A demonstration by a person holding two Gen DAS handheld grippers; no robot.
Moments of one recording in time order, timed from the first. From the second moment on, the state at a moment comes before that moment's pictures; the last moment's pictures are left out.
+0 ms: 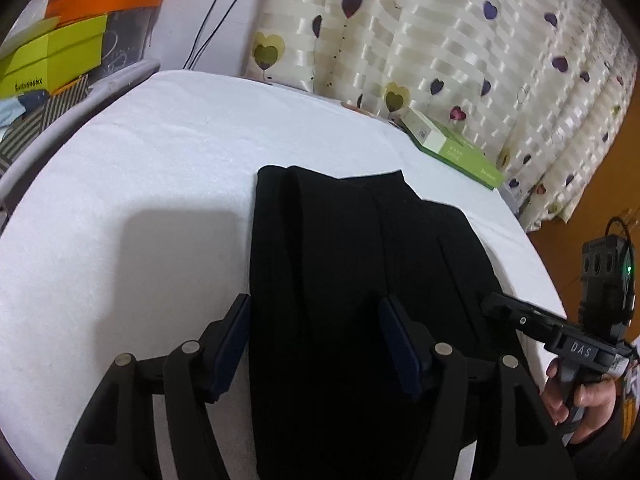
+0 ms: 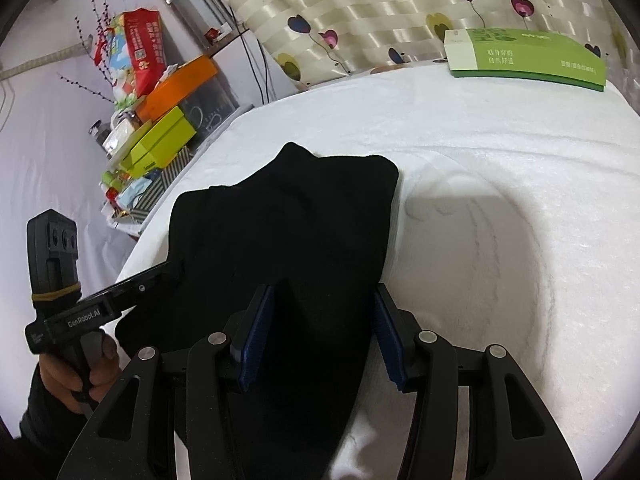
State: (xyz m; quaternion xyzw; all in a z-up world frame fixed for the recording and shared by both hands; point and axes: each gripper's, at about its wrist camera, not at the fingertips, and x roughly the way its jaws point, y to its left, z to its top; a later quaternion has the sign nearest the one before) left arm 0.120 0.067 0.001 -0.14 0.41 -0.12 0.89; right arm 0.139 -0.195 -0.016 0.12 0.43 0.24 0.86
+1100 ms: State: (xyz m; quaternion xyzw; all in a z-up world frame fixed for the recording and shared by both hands) left arm 0.150 0.139 0.046 -0.11 0.38 -0.05 0.92; right arm 0.183 -0.092 0.017 0.11 0.41 0.32 0.85
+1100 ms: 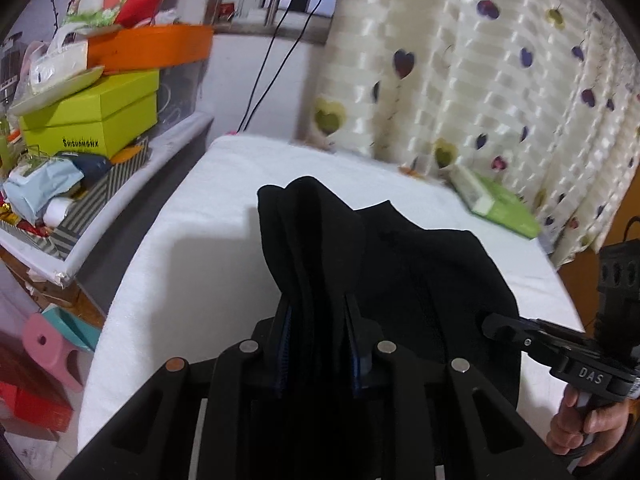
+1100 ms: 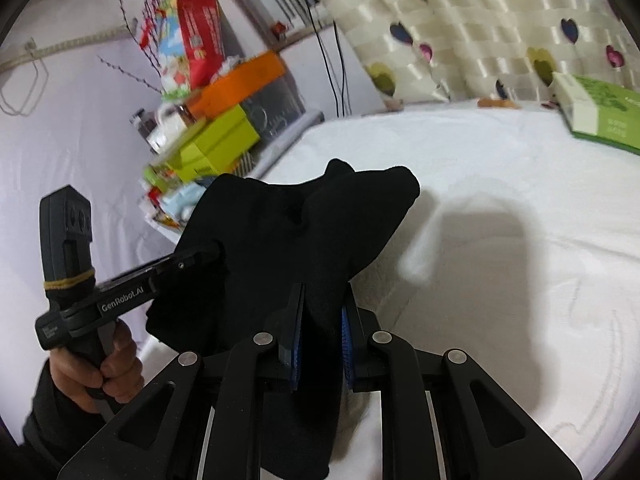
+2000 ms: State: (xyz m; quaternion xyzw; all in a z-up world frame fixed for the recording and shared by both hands) left arm 0.076 0.108 0.019 0.00 0.36 -0.03 0.93; right arm 0.097 -0.062 0.004 -0.08 0.37 0.31 0.87
